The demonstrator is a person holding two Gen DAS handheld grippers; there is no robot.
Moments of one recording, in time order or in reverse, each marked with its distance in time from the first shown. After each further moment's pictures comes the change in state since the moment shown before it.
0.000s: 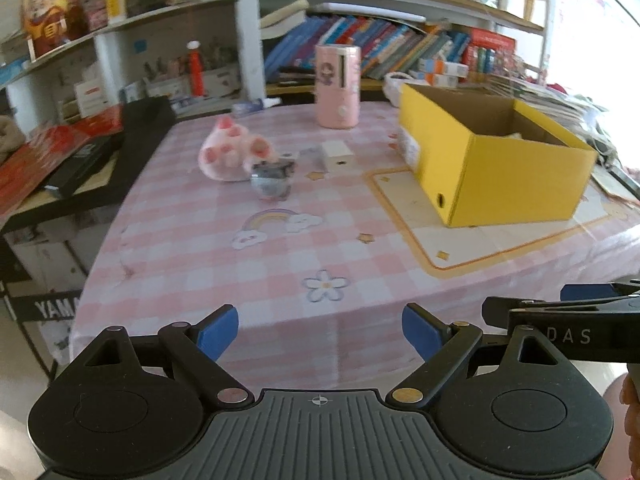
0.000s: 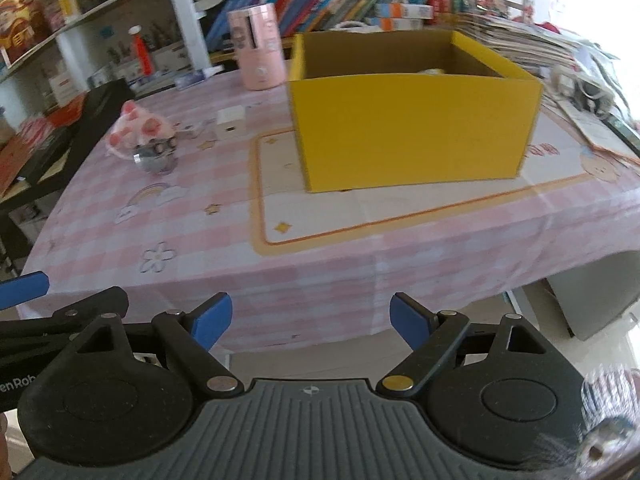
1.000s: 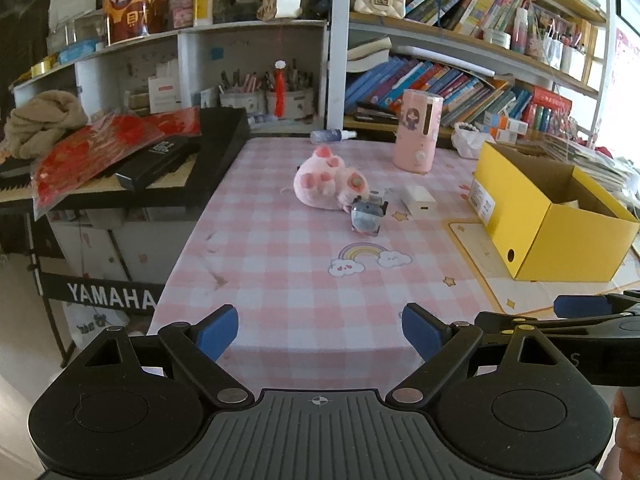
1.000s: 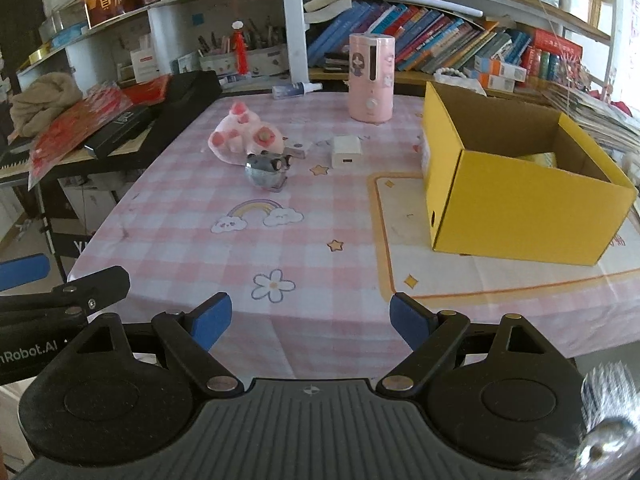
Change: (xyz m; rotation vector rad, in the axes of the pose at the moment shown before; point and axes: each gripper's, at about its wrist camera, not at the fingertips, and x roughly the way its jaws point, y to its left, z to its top) left arm -0.022 0.074 0.001 -0.142 -0.093 0.084; right arm 0.004 0.089 0.019 -0.194 -0.063 0.097
